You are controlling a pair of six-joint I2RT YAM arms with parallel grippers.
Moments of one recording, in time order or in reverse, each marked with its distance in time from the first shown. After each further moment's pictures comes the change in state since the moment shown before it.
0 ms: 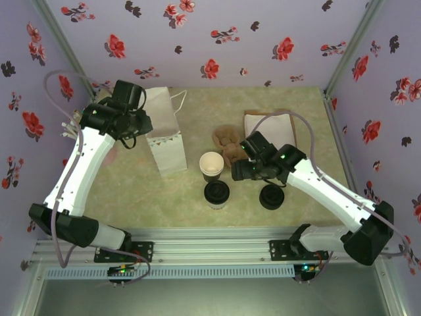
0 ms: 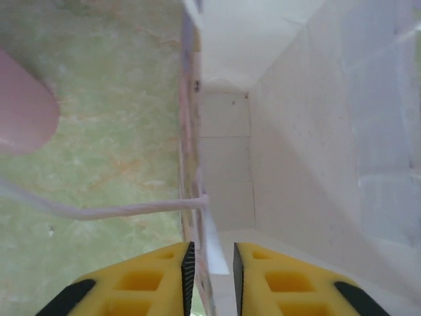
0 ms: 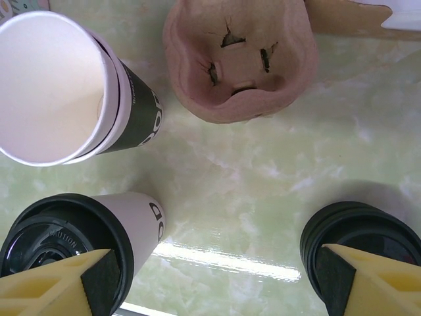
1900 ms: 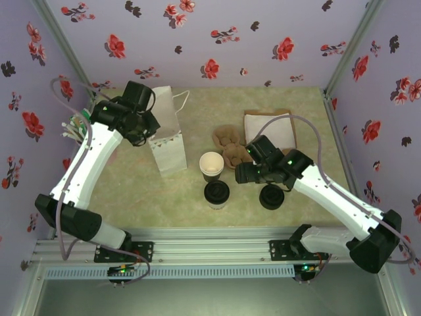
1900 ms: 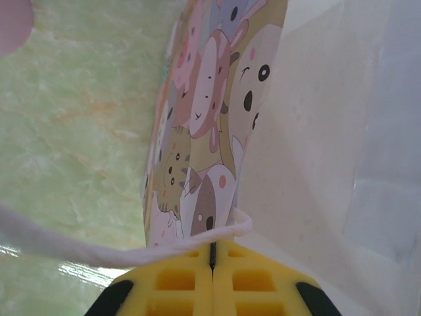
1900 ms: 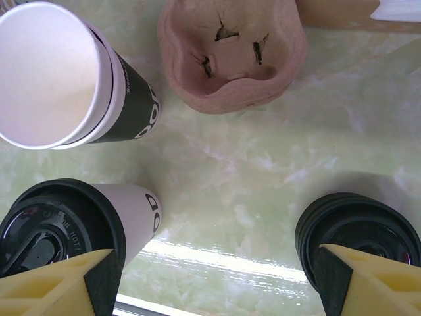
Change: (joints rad) left arm -0.061 0.055 0.020 -0.056 0.047 -0.319; right arm -0.005 -0.077 -0.056 0.004 -0.004 0.003
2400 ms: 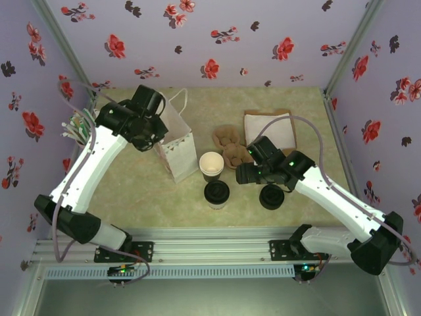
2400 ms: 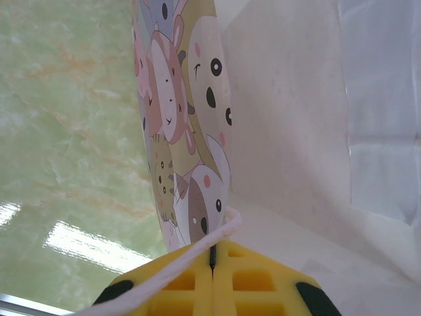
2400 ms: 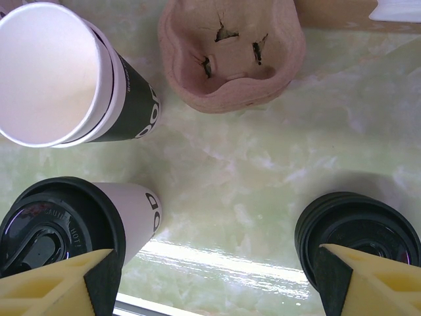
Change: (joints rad) left arm -0.111 -0.014 0.018 -0.049 0.004 -0.107; right arm 0.000 -0.015 -0.009 0.003 0.000 0.000
